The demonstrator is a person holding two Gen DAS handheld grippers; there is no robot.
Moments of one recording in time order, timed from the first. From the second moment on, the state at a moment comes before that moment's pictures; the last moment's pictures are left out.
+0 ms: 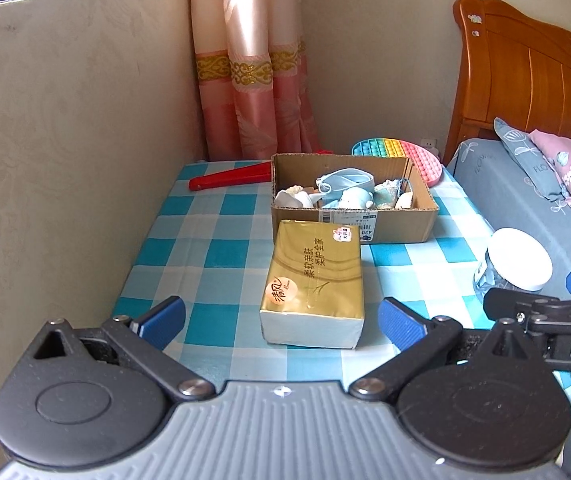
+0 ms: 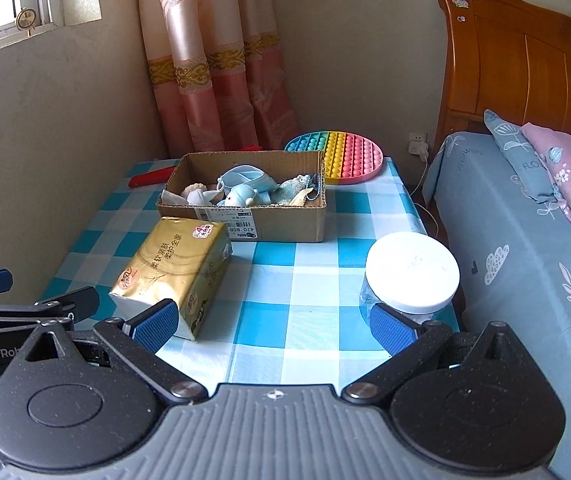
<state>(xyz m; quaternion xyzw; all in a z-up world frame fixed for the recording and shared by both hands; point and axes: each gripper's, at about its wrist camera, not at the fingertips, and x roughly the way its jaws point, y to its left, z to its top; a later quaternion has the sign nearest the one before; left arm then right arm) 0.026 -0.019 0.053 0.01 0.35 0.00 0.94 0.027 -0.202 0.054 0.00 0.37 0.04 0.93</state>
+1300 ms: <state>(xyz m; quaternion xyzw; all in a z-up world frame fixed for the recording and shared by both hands) 0.025 -0.021 0.056 0.02 0.35 0.01 0.94 0.022 -0.201 0.056 0.01 0.37 0.05 0.93</state>
